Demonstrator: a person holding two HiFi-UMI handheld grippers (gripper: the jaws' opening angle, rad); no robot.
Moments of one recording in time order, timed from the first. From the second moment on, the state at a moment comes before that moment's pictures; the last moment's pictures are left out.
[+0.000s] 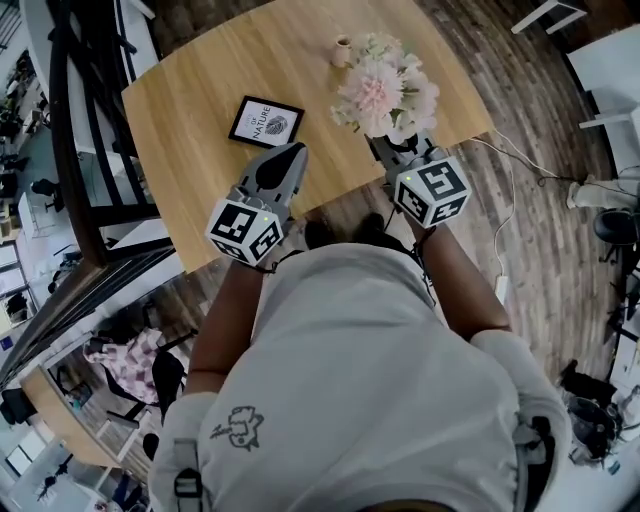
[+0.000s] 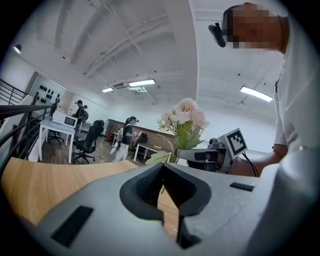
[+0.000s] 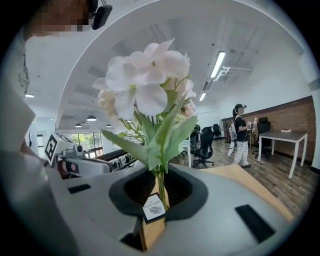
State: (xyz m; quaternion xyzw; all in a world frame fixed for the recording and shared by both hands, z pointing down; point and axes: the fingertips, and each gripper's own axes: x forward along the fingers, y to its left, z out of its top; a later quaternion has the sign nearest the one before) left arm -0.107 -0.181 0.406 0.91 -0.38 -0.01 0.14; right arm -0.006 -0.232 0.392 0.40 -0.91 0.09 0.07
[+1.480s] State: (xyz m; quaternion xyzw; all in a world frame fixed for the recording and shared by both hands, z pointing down) left arm -0.020 -0.056 0.376 0.86 -0.50 0.00 0.08; right arm 0.118 -0.108 0.396 0.29 -0.95 0.08 0.07
